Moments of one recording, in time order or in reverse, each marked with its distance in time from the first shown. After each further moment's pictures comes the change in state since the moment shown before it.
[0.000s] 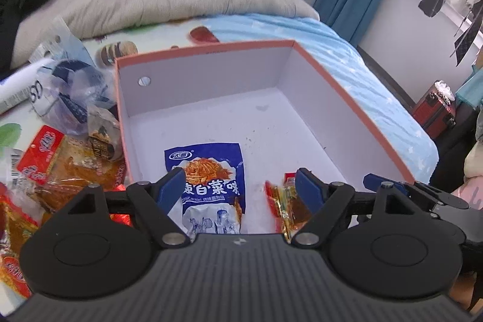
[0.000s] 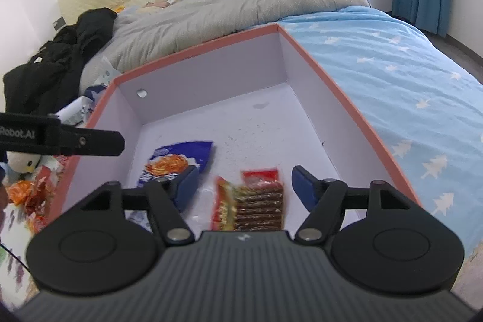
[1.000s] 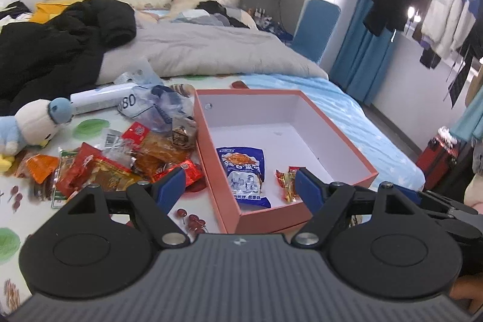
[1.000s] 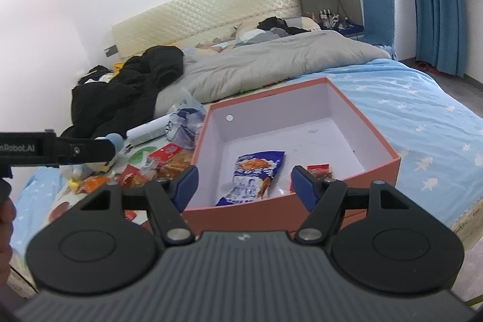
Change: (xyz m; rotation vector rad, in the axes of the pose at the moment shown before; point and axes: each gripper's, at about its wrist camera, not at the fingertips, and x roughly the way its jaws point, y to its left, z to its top) left arm -0.236 -0.003 -0.134 -0.072 -0.276 0.099; right arm -0.168 0.066 -0.053 -0.068 -0.189 0.134
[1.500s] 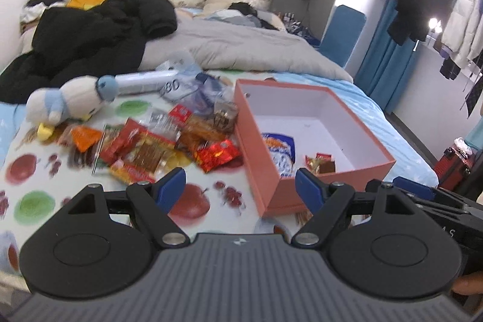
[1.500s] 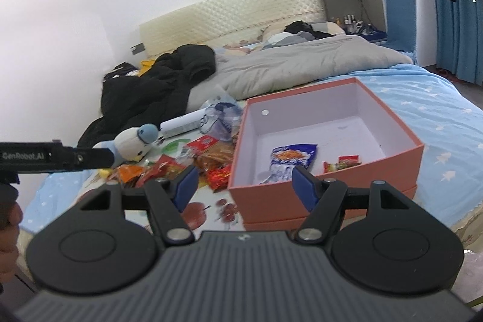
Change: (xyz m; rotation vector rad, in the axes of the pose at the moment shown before) left arm -0.062 0.038 -0.044 -0.065 0.001 0.093; right arm -0.031 0.039 -0.024 -0.041 -0.009 0.086
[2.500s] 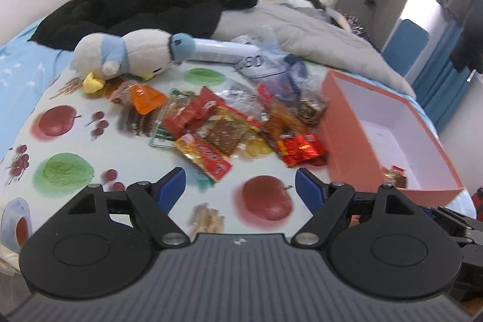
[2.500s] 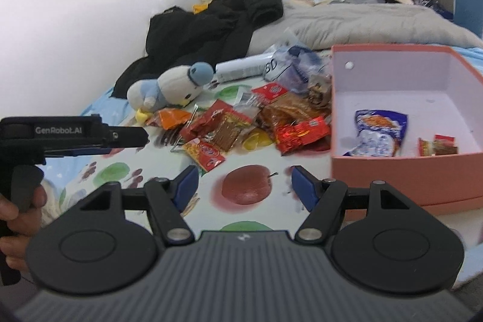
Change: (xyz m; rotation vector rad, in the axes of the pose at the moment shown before) left arm 0.078 0.129 -0.017 -0.203 0.048 0.158; right arm 0.108 0.074 -0.031 -0.126 0.198 0.182
